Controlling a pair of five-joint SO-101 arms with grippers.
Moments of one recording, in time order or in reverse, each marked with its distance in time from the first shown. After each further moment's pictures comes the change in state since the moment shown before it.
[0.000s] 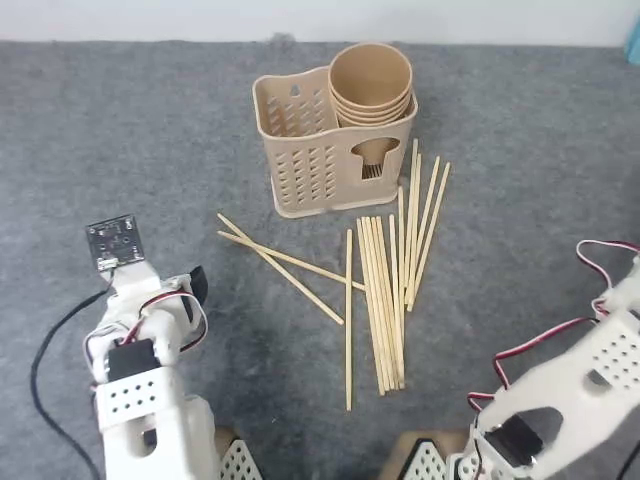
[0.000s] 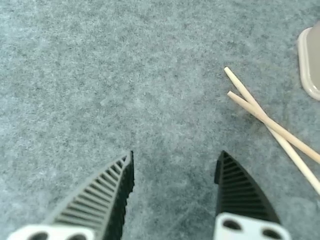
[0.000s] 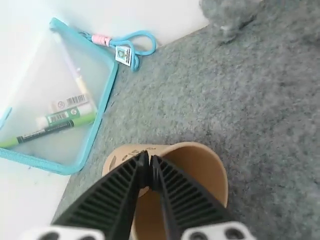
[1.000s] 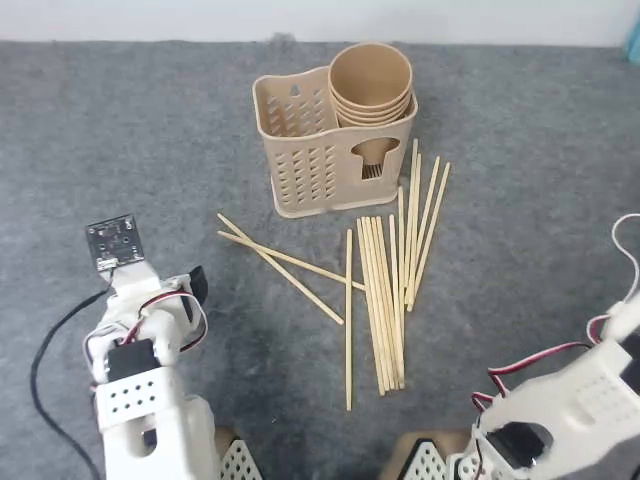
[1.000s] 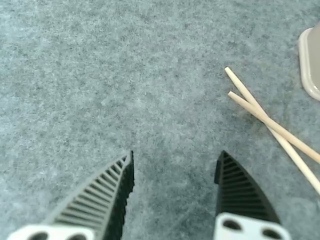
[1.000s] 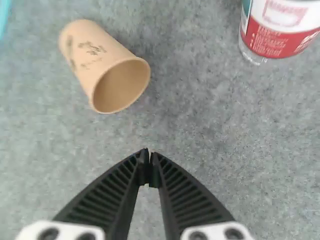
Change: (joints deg) left arm -0.2 0.0 0.0 0.0 0.0; right arm 2.8 -20.2 -33.3 87.8 19.3
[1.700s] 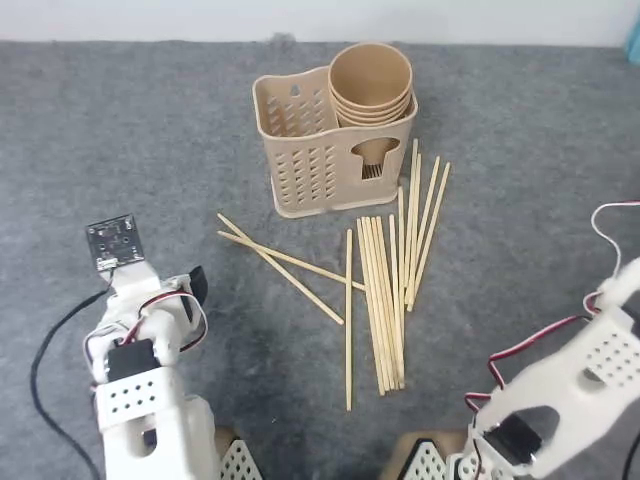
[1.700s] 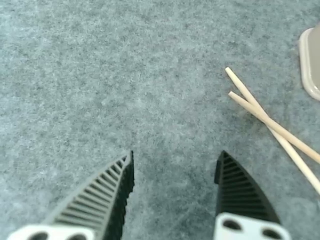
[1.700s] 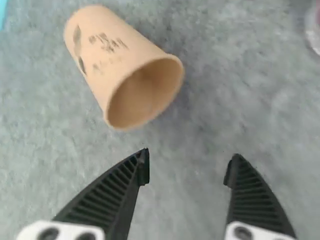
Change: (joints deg) left arm 0.0 0.0 0.0 0.0 0.0; right arm -5.8 19.1 -1.7 -18.6 -6.0
